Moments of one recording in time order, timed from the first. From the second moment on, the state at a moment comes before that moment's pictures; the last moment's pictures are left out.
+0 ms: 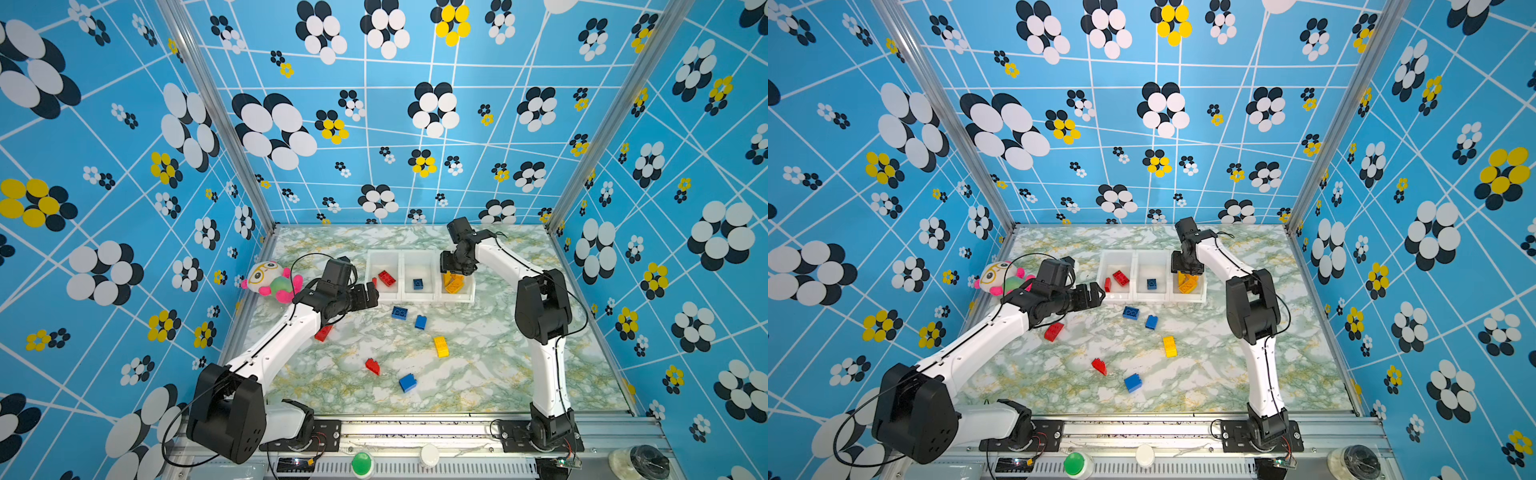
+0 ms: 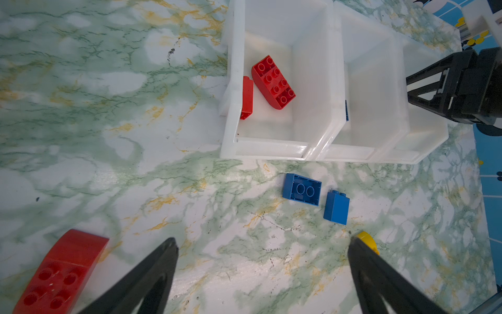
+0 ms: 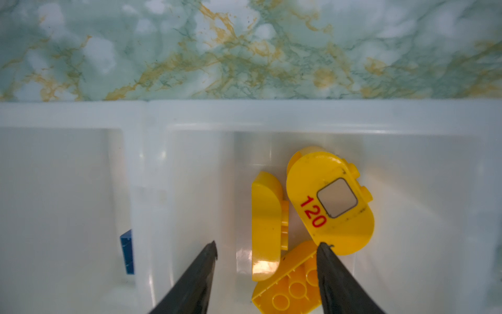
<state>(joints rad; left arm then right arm) -0.35 1.32 0.94 -0.48 0.14 -0.51 0.36 2.20 1.86 -0.84 -0.01 0.36</state>
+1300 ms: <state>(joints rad) -0.09 1.46 0.94 -0.76 0.11 -0.22 0.38 1.63 1.37 -0.83 -0.05 0.45</state>
